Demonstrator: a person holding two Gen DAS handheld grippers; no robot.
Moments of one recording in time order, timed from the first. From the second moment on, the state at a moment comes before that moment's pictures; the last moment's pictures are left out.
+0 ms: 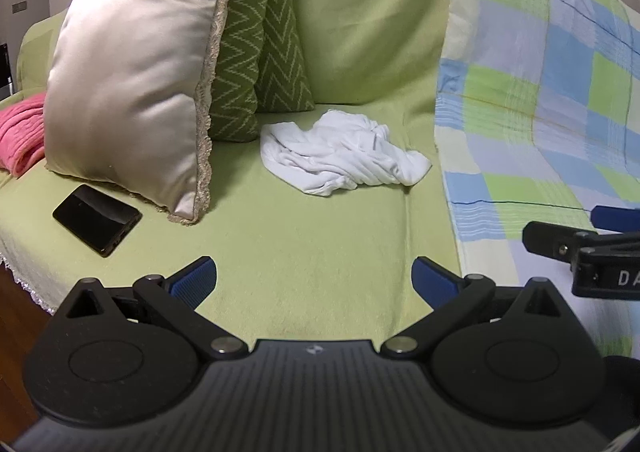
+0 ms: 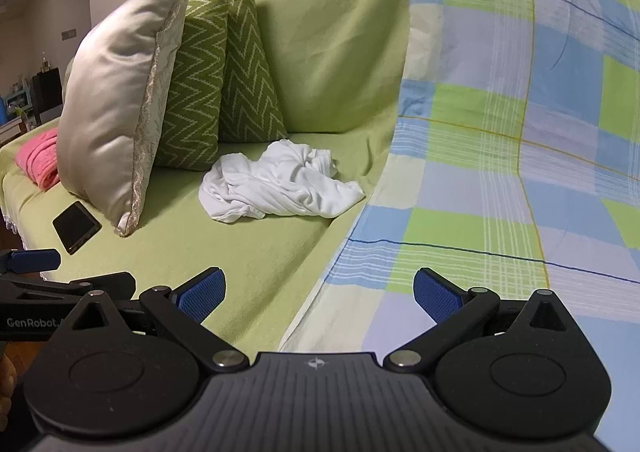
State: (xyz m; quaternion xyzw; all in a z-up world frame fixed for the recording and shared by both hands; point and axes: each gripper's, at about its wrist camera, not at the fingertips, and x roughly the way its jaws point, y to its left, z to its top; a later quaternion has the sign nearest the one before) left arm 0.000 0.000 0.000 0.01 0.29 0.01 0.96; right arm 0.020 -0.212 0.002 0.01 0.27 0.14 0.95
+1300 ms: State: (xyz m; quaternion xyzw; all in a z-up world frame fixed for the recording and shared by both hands) left arm 0.006 -0.003 -0.004 0.01 0.30 0.00 0.95; right arm 0.021 -0.216 0.002 0.01 0.28 0.14 0.95
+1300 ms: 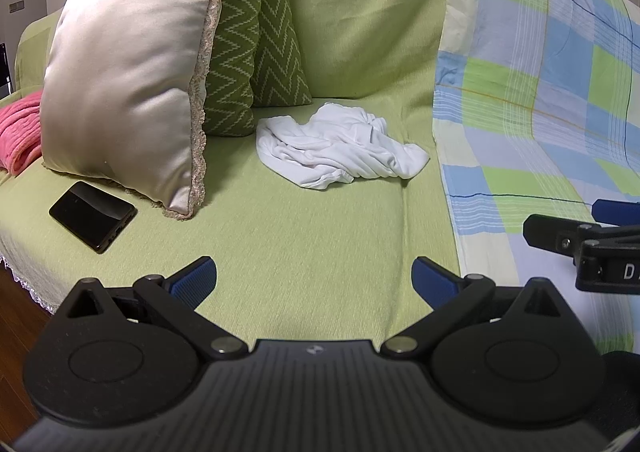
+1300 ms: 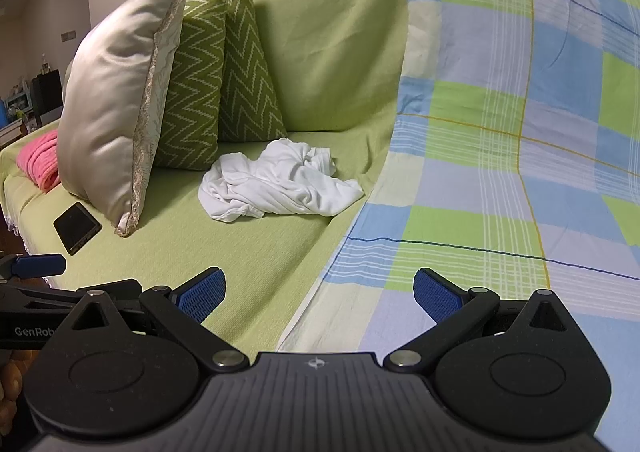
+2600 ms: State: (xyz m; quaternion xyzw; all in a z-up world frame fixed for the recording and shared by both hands) left arm 0.035 0.007 0.013 0.06 0.27 -0.04 0.96; right arm 0.045 -0.224 0.006 0.00 0.28 0.17 0.94
